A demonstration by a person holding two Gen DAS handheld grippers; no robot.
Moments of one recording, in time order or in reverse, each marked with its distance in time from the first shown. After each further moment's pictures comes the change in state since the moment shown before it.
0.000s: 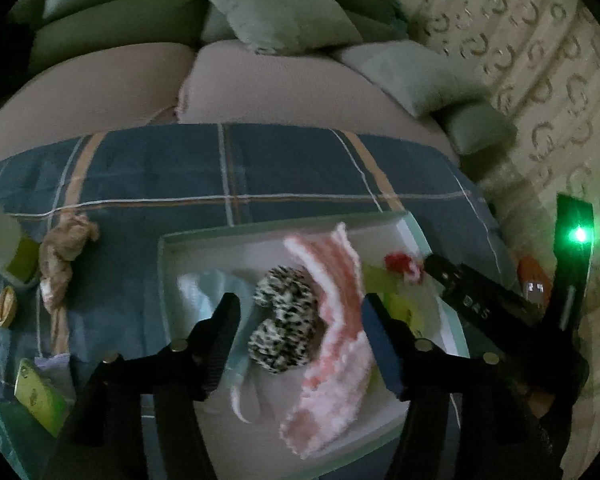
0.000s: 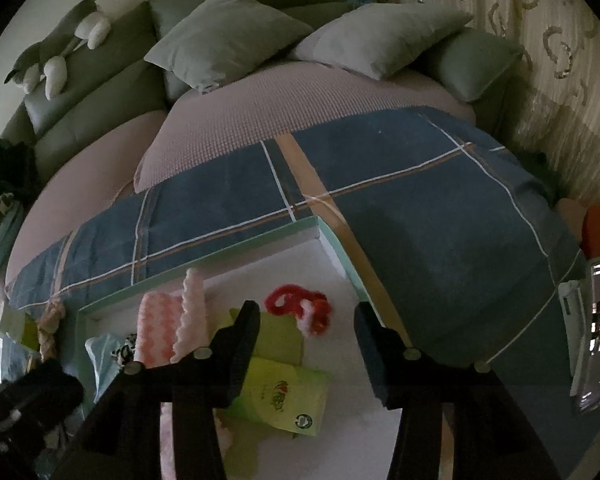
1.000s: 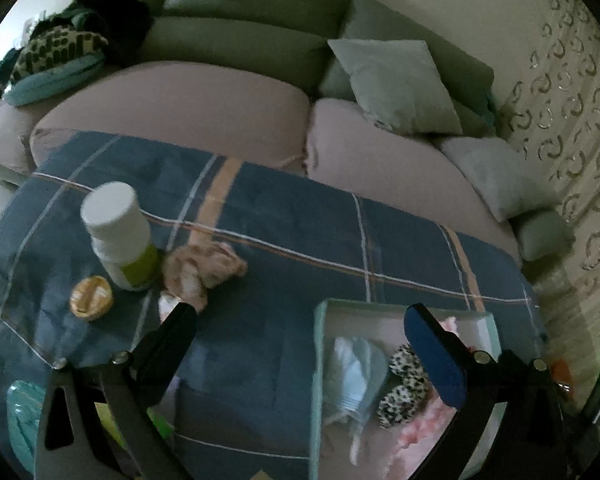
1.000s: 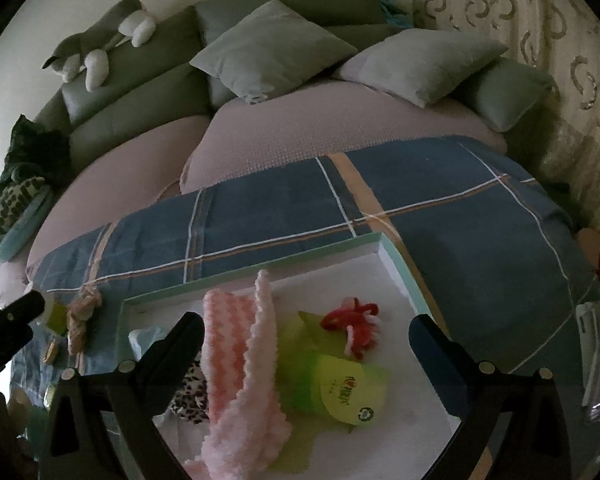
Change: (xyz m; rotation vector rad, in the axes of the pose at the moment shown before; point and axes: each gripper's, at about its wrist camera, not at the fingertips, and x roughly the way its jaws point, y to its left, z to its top) left arm -0.040 0.107 0.004 -0.261 -0.232 0.189; right arm -0.022 0.041 -0.007 -0.083 -0.070 0.088
